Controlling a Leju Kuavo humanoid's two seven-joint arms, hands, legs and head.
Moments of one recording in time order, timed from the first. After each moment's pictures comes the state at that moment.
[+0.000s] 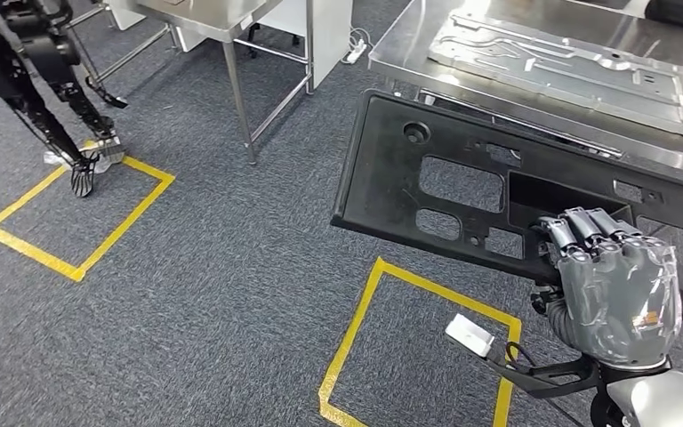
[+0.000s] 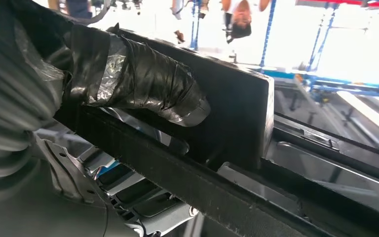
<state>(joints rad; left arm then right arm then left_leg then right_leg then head) -0.06 -0.12 1.05 -0.25 -1.49 -0.18 0.05 -0.14 -0.57 0.35 -2.02 1.57 -0.01 0.20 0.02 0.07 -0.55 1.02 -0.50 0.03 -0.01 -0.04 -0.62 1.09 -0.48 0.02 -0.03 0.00</state>
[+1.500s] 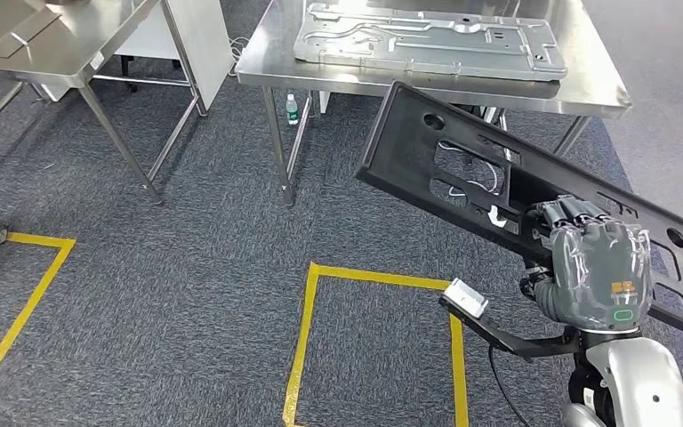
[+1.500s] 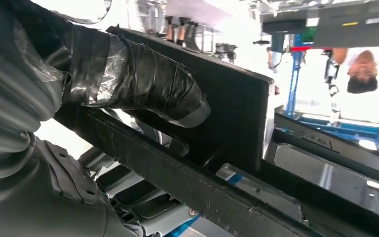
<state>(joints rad) -0.05 -0.14 1.12 -0.27 -1.50 -0.27 0.15 -0.10 -0.29 0.18 -1.91 1.57 0.09 0.04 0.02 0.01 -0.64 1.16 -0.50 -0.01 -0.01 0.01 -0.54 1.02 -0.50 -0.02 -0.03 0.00</state>
